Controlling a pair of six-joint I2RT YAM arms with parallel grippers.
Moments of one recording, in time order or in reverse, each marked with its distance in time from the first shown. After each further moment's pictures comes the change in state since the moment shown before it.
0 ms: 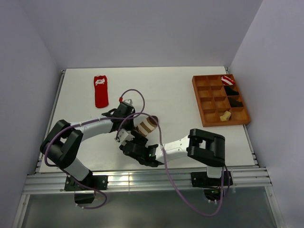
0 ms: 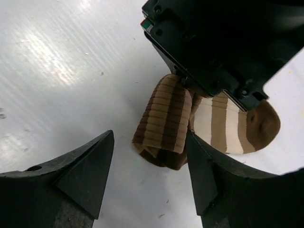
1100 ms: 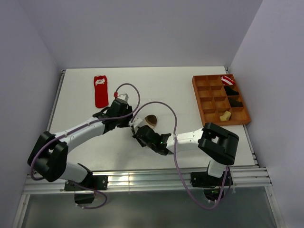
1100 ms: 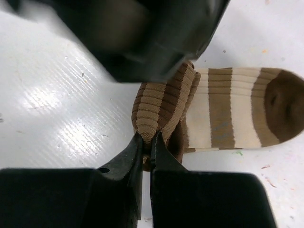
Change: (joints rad) left arm 0.013 -0.150 0.013 -0.073 -0.018 0.047; right arm -0.183 -0.093 -0.099 0.034 -0.296 0.143
